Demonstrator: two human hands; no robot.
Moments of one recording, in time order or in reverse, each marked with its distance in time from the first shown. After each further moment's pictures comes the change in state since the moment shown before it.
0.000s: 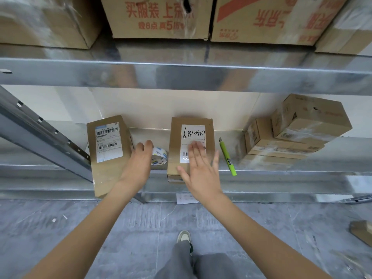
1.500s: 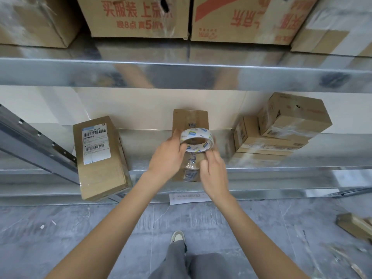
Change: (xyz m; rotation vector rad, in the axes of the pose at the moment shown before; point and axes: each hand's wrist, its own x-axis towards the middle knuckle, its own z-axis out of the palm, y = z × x) left_hand 0.002 0.115 -0.033 -0.397 0.033 0.142; right_hand -0.013 0.042 -0.019 0.627 0.169 0.255
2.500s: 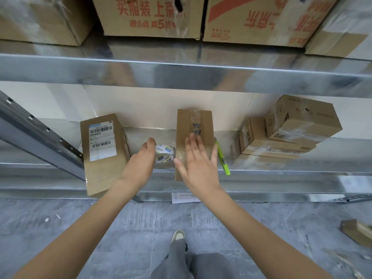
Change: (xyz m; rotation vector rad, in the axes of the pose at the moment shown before) left_hand -0.019 -0.097 -0.006 0.346 -0.014 -0.069; right_hand 0.006 -0.035 0.026 -0.618 -0.102 -0.259
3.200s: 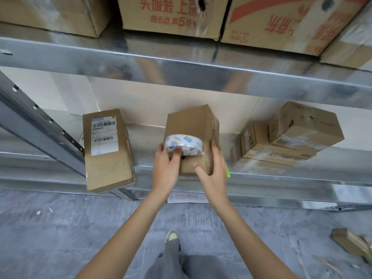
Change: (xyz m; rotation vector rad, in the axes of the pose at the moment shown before) left_hand -0.013 0.078 0.010 -0.999 0.151 -0.435; right_hand -0.025 0.013 -0.002 0.991 0.161 0.338
